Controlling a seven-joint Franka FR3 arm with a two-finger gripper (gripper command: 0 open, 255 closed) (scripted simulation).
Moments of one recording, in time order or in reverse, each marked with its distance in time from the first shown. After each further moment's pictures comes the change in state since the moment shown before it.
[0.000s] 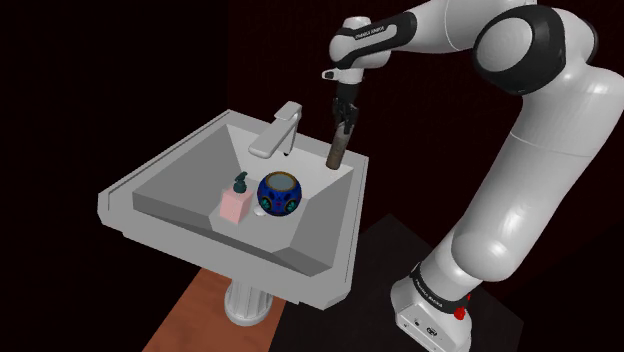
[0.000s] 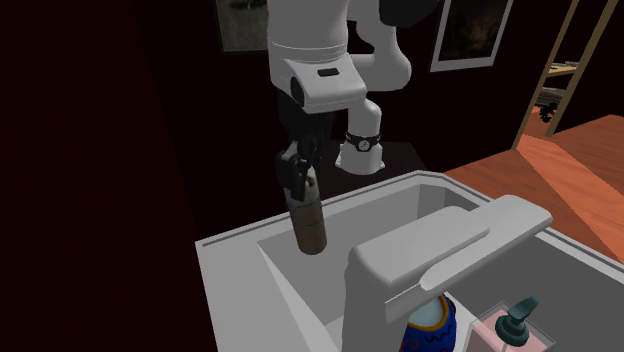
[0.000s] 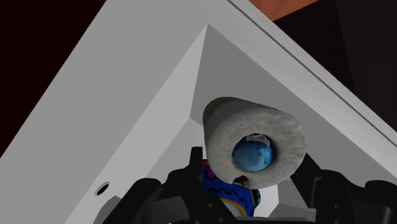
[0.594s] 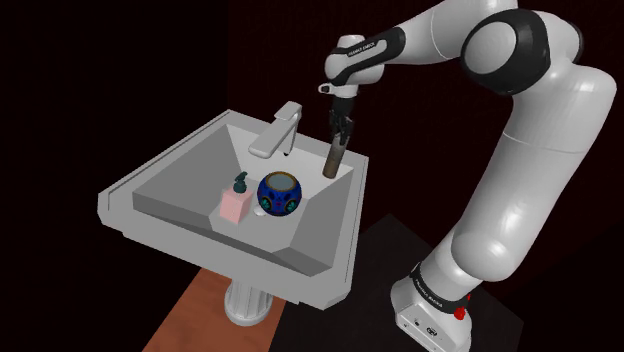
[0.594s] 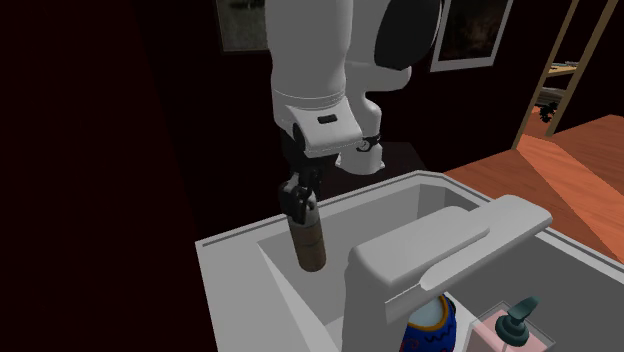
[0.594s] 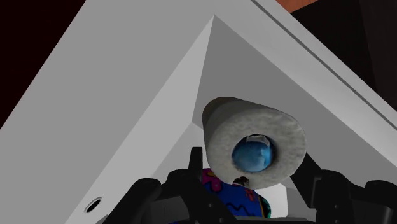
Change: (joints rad) arm -0.004 0.049 0.004 -0.060 0.014 0.108 -0.002
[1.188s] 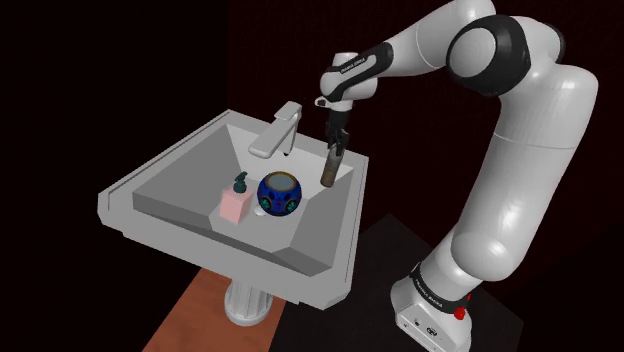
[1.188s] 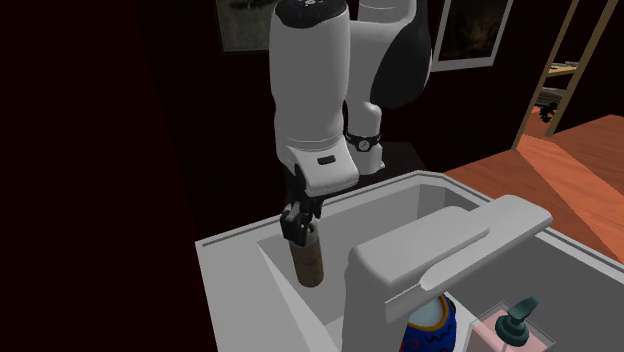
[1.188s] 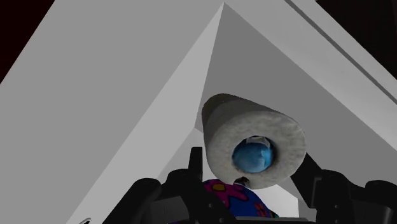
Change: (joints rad) arm -0.006 0.067 0.007 -0.044 0.020 0.109 -0.006
